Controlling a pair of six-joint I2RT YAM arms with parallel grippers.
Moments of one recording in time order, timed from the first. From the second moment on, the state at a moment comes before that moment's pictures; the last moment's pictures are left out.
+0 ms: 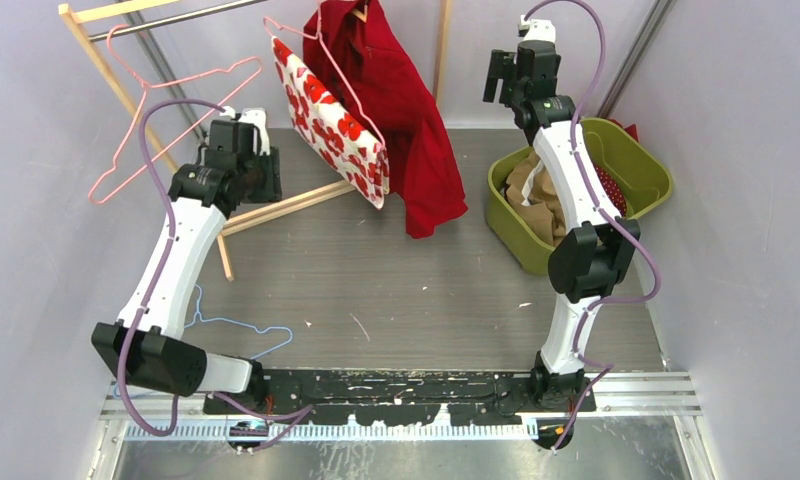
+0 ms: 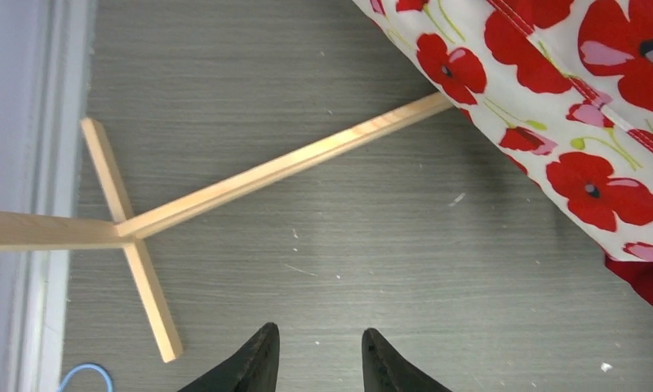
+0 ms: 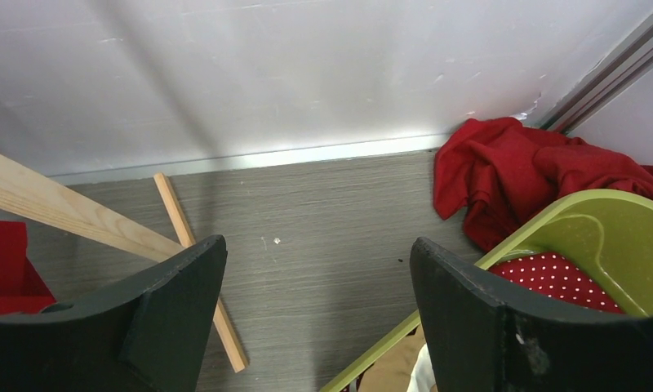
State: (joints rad) left arm -0.19 1.35 1.50 -0.90 -0.13 -0.14; right arm 0.17 1.94 2.05 -0.45 0.26 0.11
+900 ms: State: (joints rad) left arm -0.47 1.59 1.91 -0.52 -0.14 -0.44; right arm 0.17 1.93 2.05 -0.45 0.25 0.11
